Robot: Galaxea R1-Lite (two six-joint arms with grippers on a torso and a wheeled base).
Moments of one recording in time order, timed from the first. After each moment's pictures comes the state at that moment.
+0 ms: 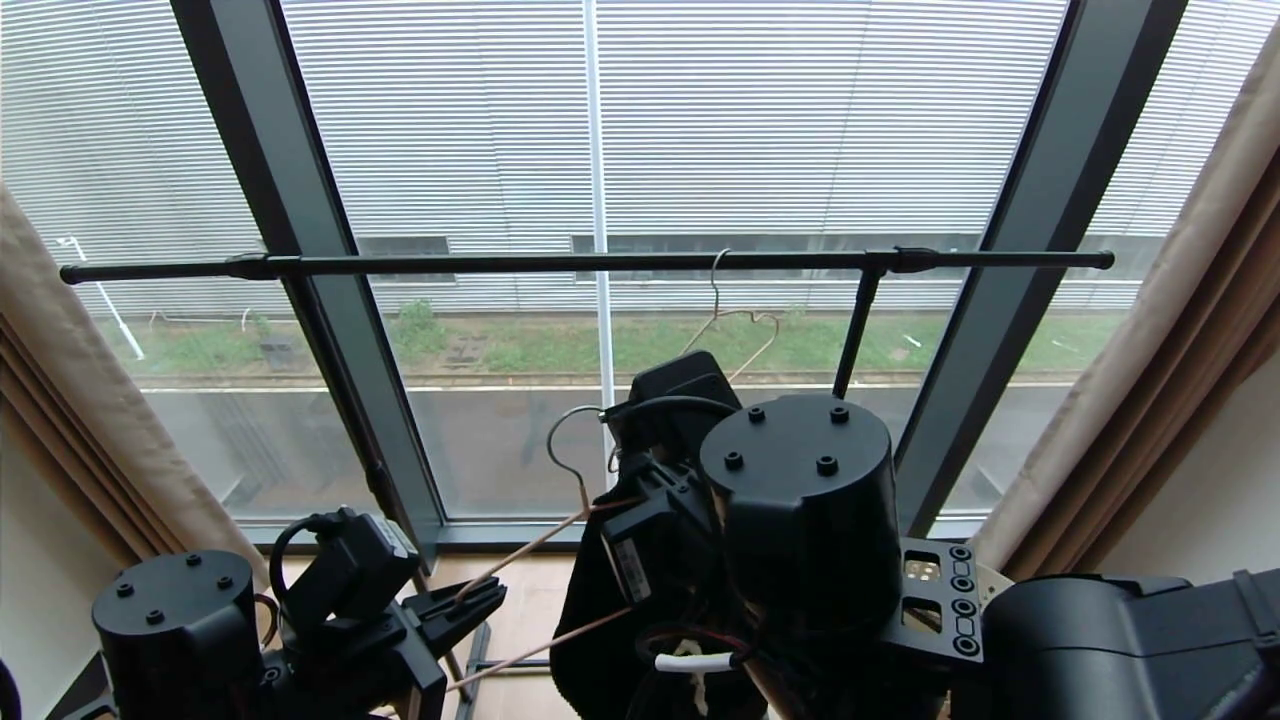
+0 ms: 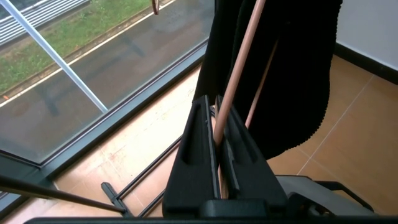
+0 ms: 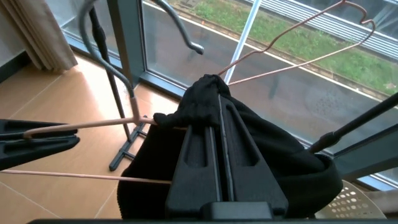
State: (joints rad) left arm -0.45 1.80 -0.03 -1.45 -0.27 0.20; right arm 1.08 1.87 -1.02 -0.52 -0.66 0.09
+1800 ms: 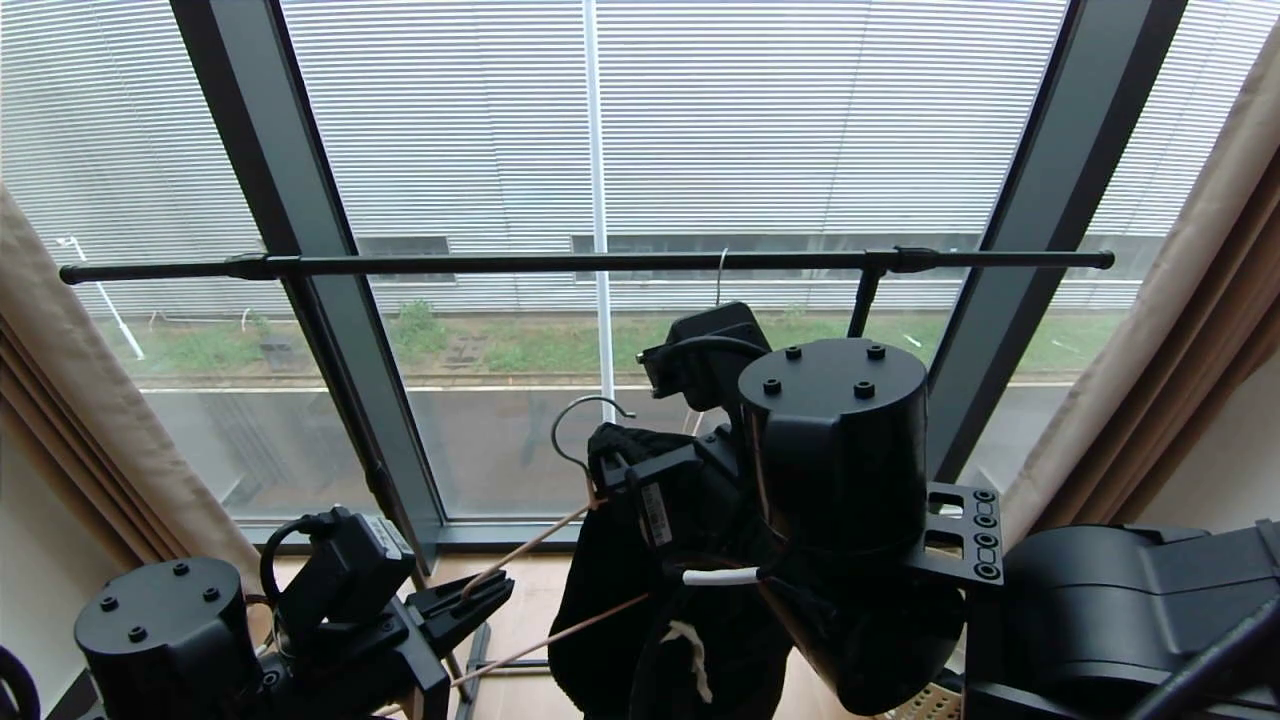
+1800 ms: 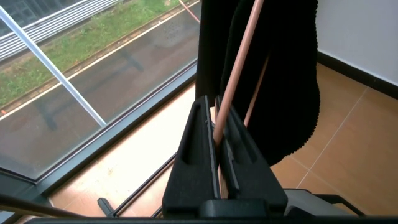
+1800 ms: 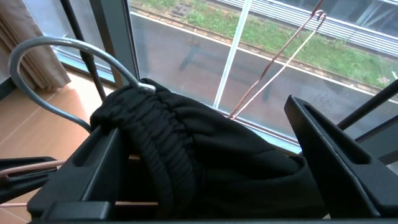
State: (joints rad) left arm -0.48 1.82 0.00 -1.57 -0.27 0.18; right arm 1.02 1.86 -1.05 -0.51 -0.67 0.10
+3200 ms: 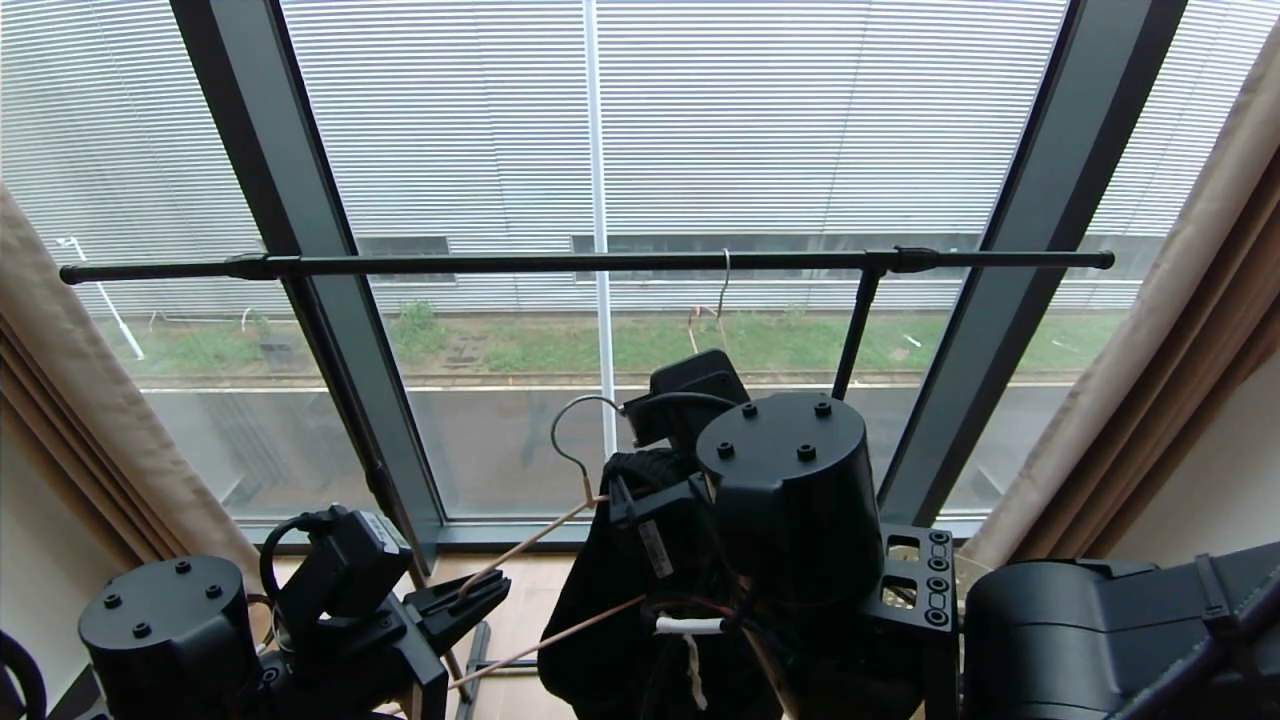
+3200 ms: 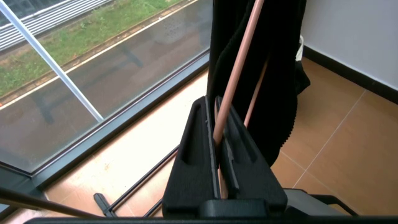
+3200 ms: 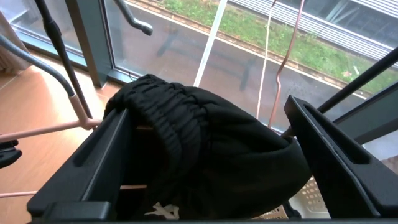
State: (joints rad) left arm -0.46 1.83 0.00 -1.57 -0.27 0.16; right arm 1.05 1.89 -1.02 -0.50 -0.76 0.07
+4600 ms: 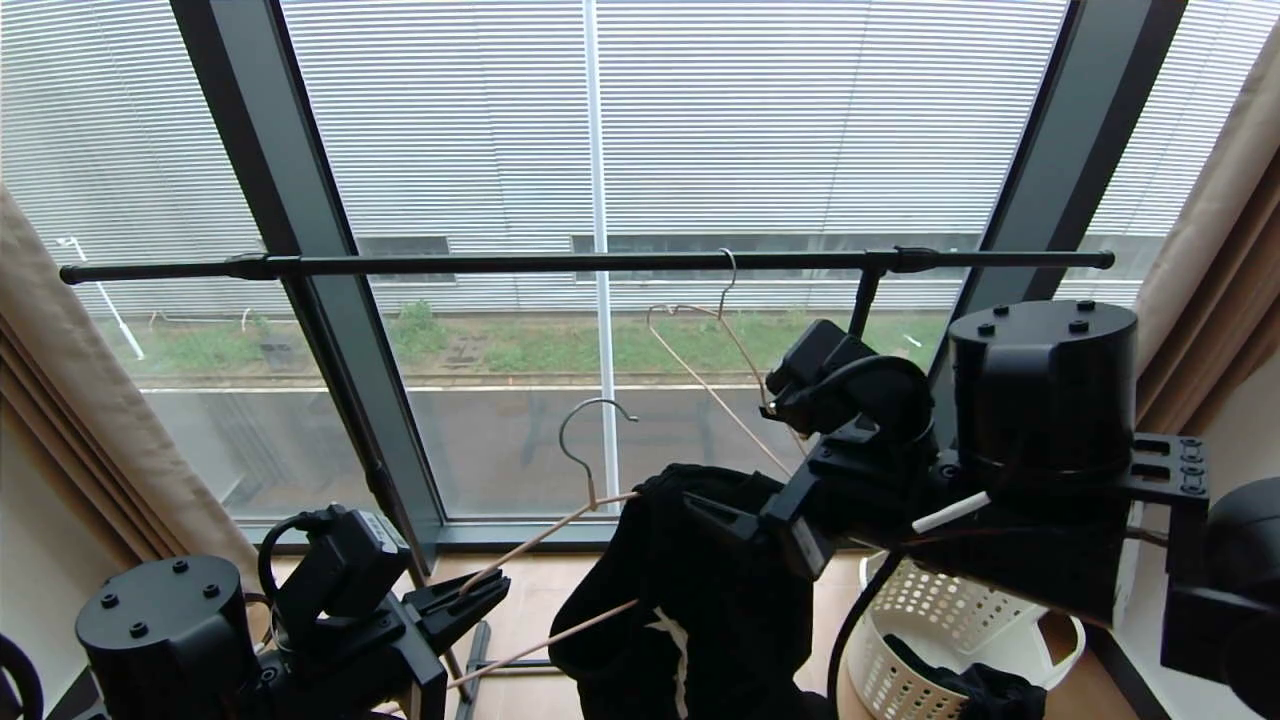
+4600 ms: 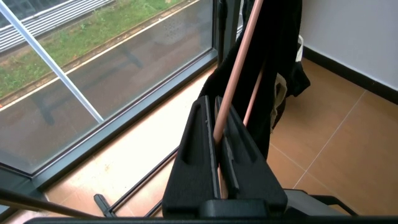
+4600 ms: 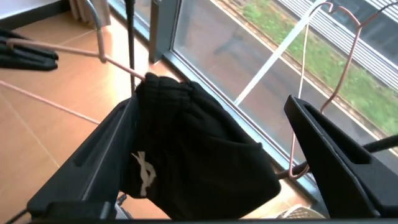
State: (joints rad) left arm -0.46 1.82 0.00 -1.57 -0.27 0.16; right arm 0.76 1.65 -0.86 -0.39 -0.06 -0.24
